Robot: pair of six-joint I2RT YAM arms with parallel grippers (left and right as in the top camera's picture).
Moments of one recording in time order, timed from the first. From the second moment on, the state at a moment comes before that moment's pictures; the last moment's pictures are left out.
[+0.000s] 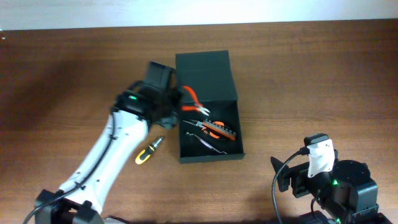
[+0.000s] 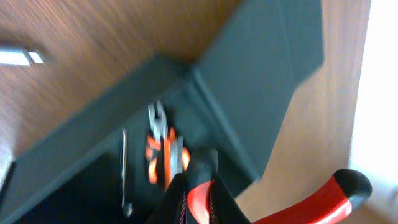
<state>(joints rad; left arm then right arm) -0.39 1.55 1.27 -0.80 0.10 -1.48 0.27 0.46 0.83 -0.99 -0.07 0.05</state>
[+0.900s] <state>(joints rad) -0.58 1.83 1.29 -0.89 0.15 -1.51 0.27 0.46 0.83 -0.99 -0.07 0.05</state>
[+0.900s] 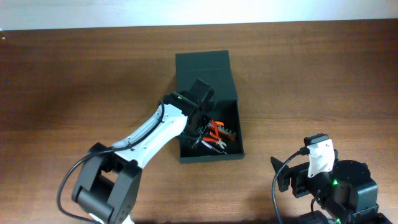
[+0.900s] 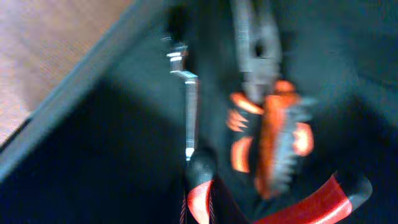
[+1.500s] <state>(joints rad) -0.58 1.84 1.29 -0.83 0.17 -1.53 0.27 0.46 0.83 -0.99 -0.07 0.04</state>
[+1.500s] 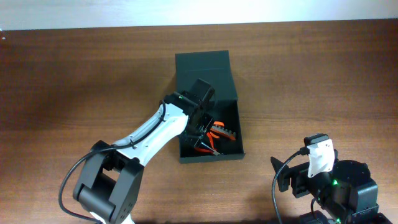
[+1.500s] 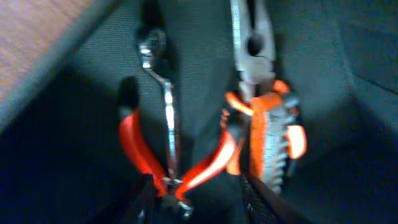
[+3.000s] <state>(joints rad) -0.19 1.38 0.81 -0.94 -0.07 -1.98 0.27 0.46 0.83 -0.99 -0.07 0.05</state>
